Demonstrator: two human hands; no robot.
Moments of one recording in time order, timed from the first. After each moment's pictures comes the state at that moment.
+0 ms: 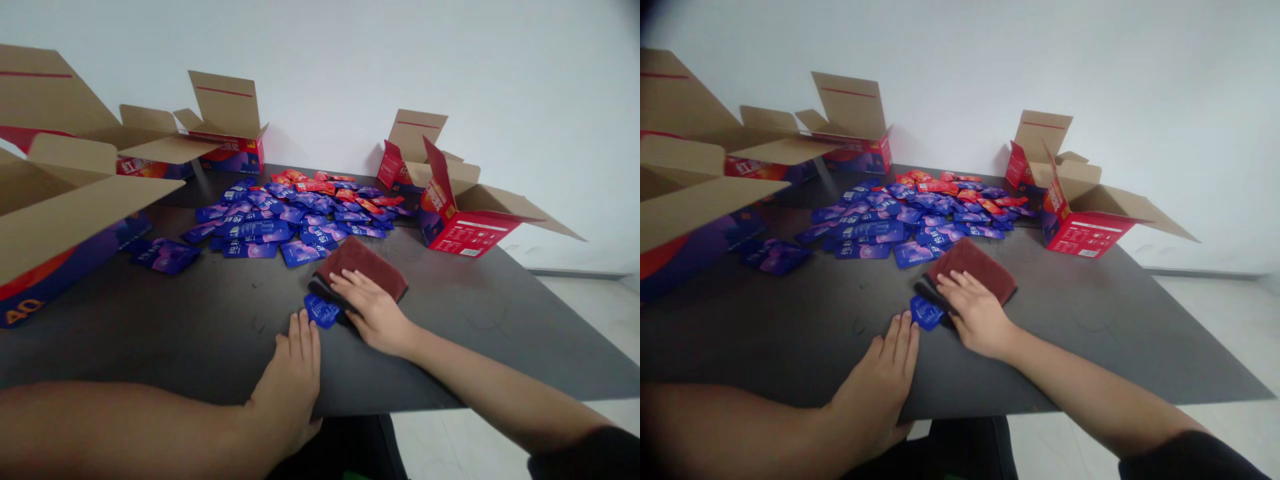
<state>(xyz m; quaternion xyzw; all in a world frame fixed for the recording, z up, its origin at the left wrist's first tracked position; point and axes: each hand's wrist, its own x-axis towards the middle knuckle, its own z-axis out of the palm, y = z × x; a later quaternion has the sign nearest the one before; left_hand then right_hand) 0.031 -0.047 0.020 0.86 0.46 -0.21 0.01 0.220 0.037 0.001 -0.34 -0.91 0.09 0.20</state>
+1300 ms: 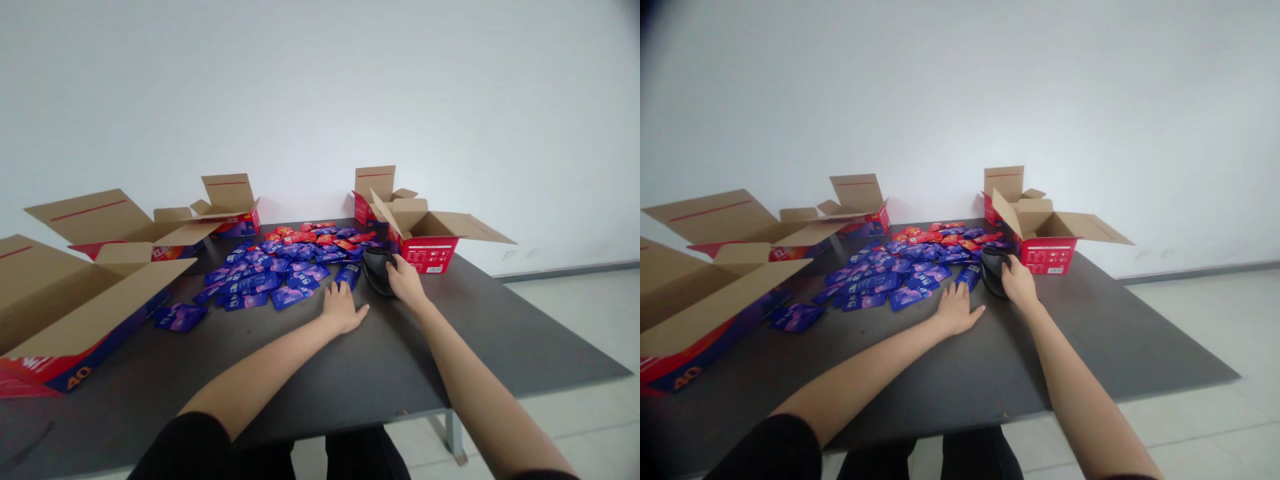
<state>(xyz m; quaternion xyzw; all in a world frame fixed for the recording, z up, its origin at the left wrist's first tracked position) 0.155 0.093 0.011 0.86 0.52 0.02 -0.02 0.335 0.106 0.038 -0.73 -0.60 0.05 0.33</state>
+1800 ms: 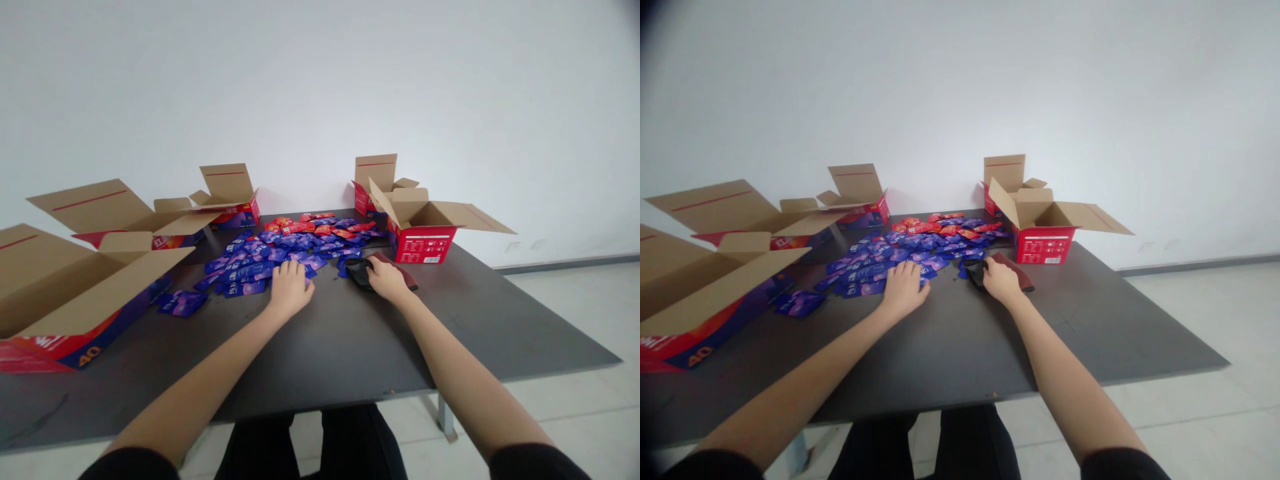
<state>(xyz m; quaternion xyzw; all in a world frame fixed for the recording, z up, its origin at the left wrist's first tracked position) 0.065 0.092 0.031 0.81 0.57 0.09 -0.08 0.316 0.100 0.030 -0.71 -0.68 0.06 0.19</state>
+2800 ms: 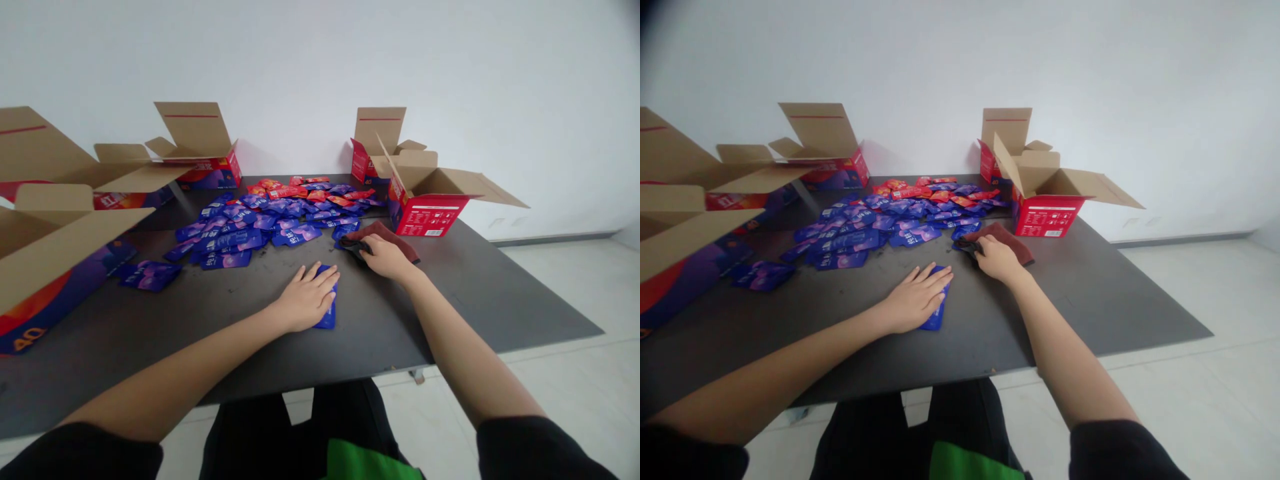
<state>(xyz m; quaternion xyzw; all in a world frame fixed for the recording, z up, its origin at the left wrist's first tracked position) 0.082 0.052 -0.003 0.93 0.37 0.04 0.04 0.321 0.104 0.011 -0.62 -0.77 0.03 0.16</state>
